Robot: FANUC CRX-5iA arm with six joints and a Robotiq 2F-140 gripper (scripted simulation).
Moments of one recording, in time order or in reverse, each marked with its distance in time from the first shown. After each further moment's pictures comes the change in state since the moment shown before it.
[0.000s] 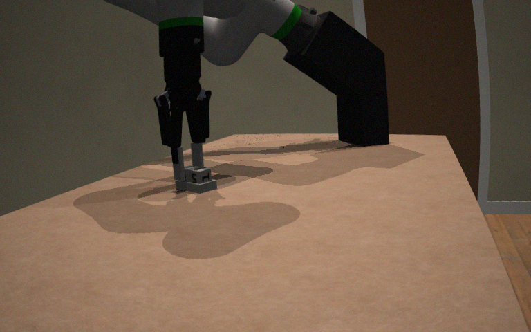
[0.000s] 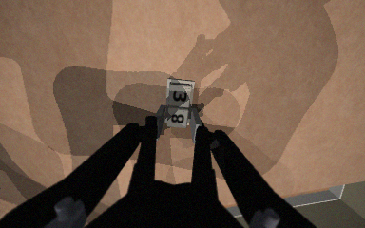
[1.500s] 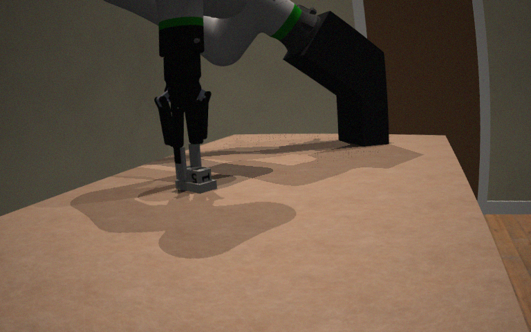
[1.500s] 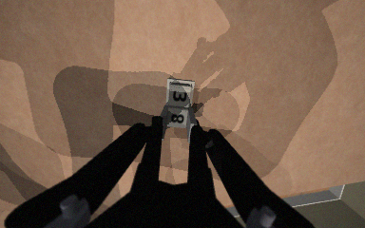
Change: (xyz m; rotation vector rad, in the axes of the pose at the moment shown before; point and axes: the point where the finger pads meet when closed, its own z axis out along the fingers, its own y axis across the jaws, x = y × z) arm 0.000 0.000 0.000 0.000 0.000 0.000
